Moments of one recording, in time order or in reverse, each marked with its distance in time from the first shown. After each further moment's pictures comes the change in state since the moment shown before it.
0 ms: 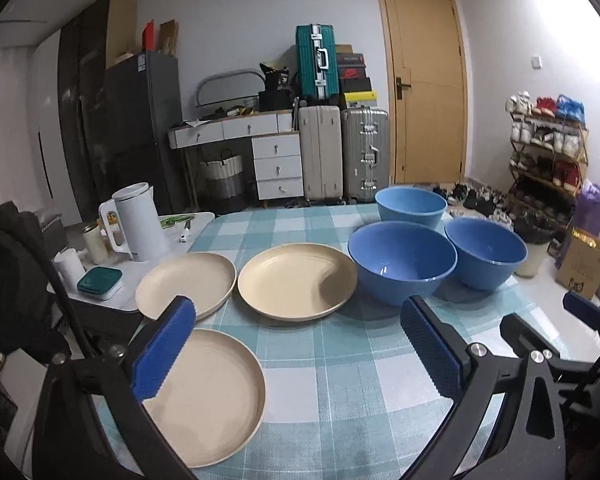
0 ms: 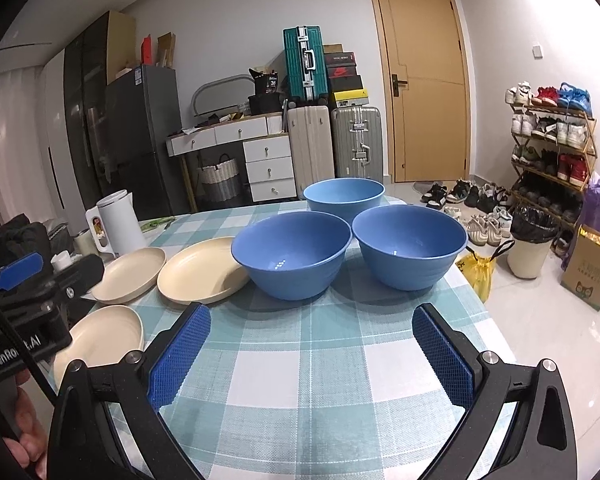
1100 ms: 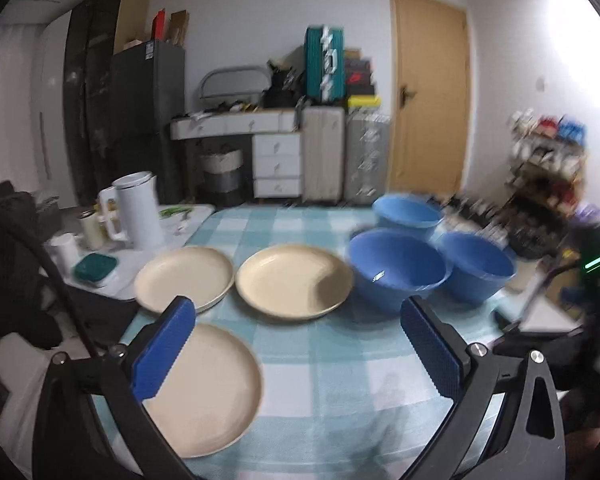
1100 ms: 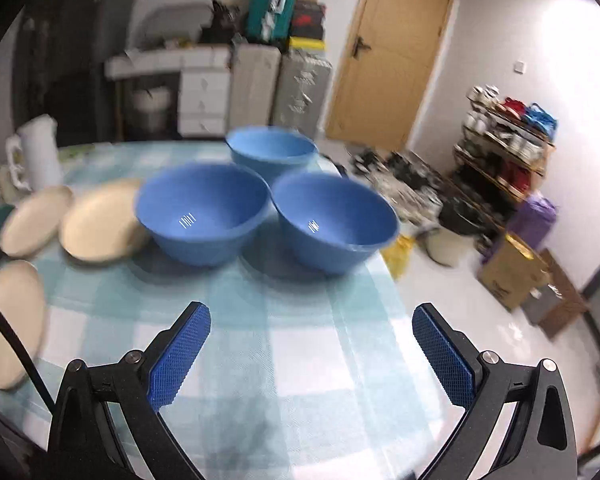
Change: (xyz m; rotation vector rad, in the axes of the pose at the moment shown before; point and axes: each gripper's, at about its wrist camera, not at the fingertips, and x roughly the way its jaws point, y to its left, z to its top) left arm 0.010 -0.009 0.002 -0.067 0.042 0.022; right arm 0.027 -0.002 0.028 -0.104 0.178 -0.273
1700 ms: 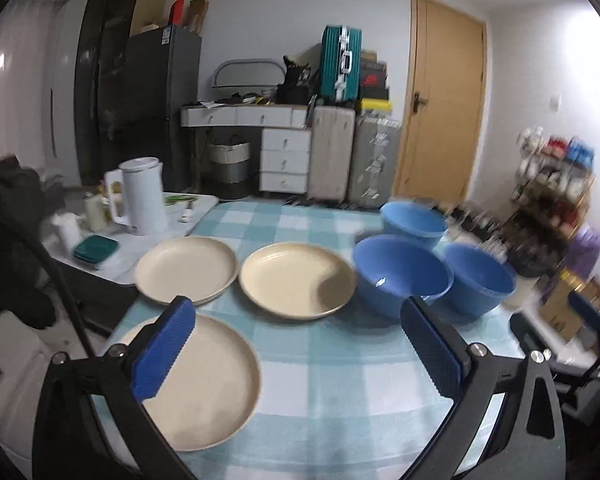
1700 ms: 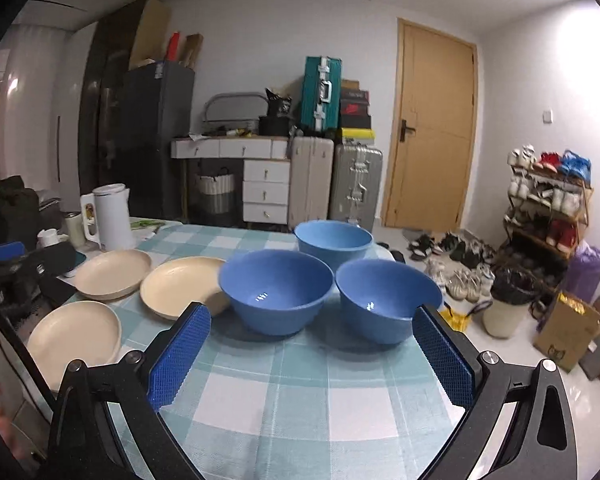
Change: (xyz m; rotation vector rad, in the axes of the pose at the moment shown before) left arm 0.002 0.019 0.002 -0.116 -0.025 -0.069; right arm -0.060 0.010 -0.013 -0.050 -0.299 0.190
